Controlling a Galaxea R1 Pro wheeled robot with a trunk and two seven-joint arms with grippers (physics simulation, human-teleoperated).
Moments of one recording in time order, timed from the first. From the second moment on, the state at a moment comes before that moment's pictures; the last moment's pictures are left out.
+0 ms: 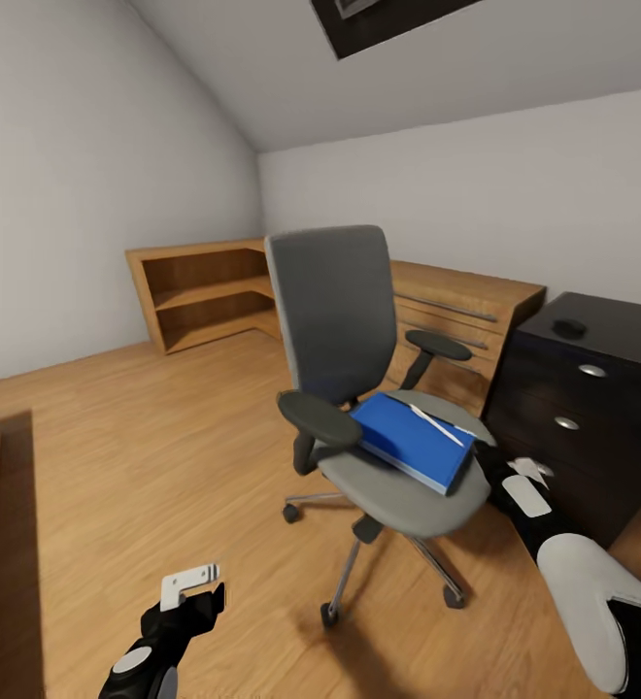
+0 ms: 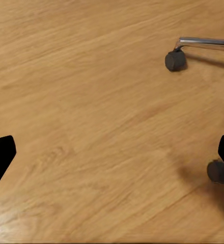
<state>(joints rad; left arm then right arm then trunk) -0.01 -0.17 0.08 -1.47 0.03 0.50 0.16 -0.89 -0.16 -0.26 -0.39 -0.90 0.05 -0.11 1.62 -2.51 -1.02</state>
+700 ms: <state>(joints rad) -0.01 -0.17 0.07 -1.47 0.03 0.49 0.16 -0.89 -0.16 -0.26 -0.40 -0.91 0.05 -0.10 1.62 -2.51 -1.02</state>
